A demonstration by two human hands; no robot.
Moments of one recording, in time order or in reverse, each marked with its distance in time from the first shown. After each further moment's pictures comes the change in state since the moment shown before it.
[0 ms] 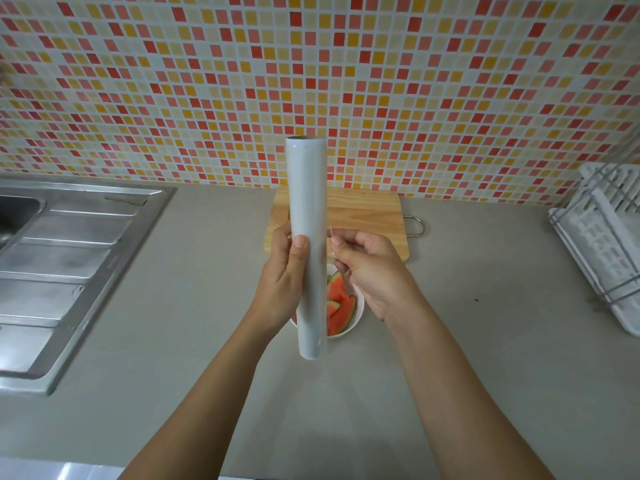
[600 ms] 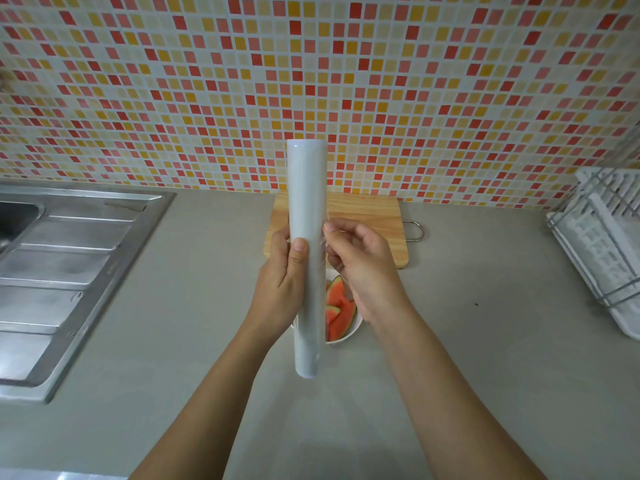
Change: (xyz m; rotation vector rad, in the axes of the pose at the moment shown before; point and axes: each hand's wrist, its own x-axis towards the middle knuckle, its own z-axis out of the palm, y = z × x) left_hand -0.002 0.007 -0.003 0.128 0.060 0.037; right_hand -0.003 -0.006 0.016 0.150 0.027 -0.152
